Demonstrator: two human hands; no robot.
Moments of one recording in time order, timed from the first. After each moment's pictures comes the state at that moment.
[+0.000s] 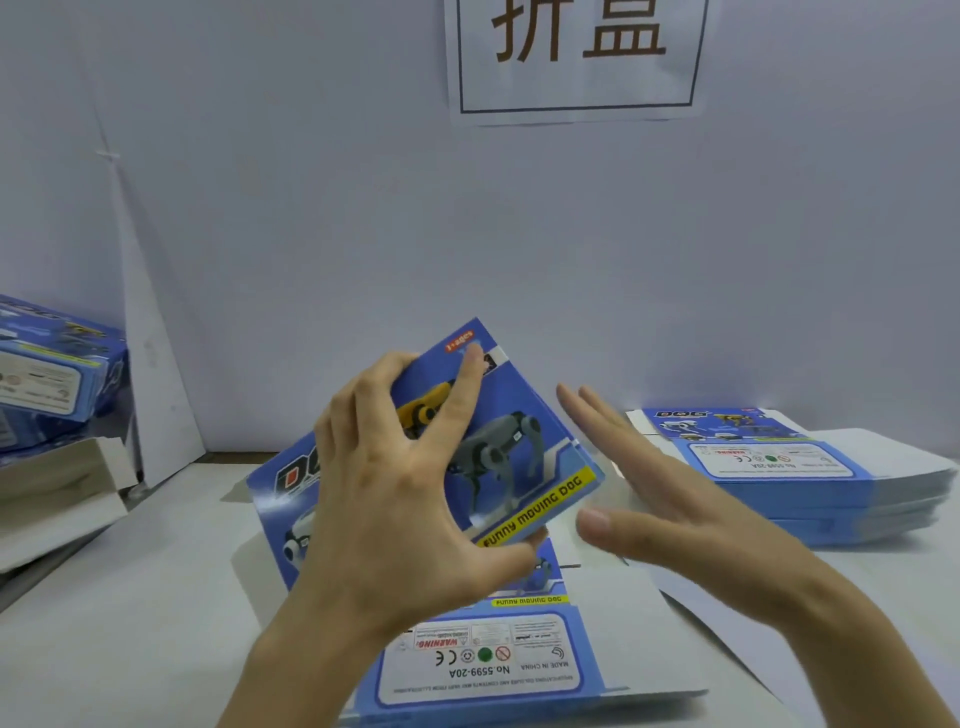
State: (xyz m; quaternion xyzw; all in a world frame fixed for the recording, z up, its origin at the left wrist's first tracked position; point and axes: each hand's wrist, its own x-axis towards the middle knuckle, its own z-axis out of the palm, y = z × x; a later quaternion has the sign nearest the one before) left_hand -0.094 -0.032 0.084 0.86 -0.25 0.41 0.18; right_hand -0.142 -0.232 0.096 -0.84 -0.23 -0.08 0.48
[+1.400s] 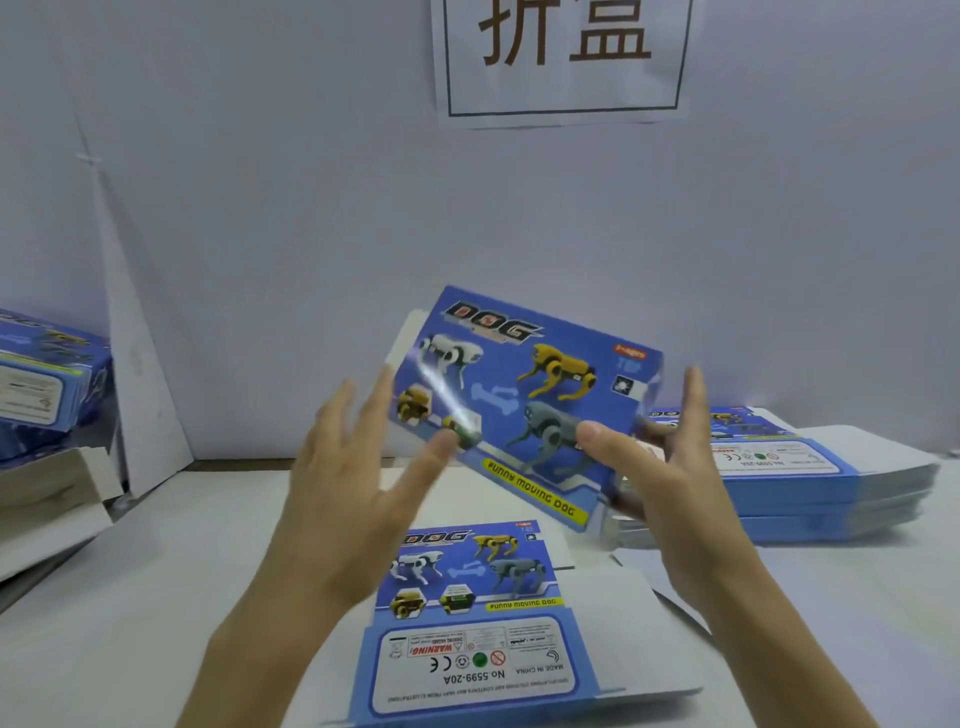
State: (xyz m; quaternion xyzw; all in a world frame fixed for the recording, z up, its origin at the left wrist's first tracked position) left_hand -0.065 -0.010 0.079 0.89 -0.16 0.20 0.37; right_hand -0.106 -0.224 0.076 -0.64 -0.02 -0.25 0.73
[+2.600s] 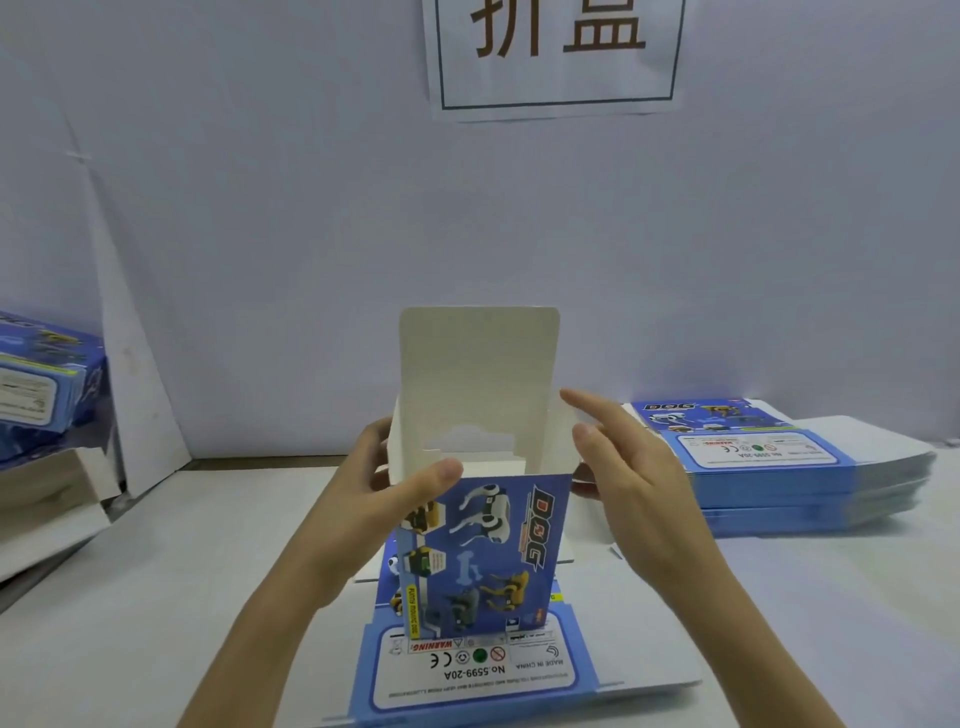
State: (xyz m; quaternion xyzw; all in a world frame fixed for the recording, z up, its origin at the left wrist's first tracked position) left_hand -0.032 -0.007 0.052 0.73 -0.19 -0.02 0.66; right_hand -0.095 -0.218 0.061 -0.78 -0.06 -0.28 0.56
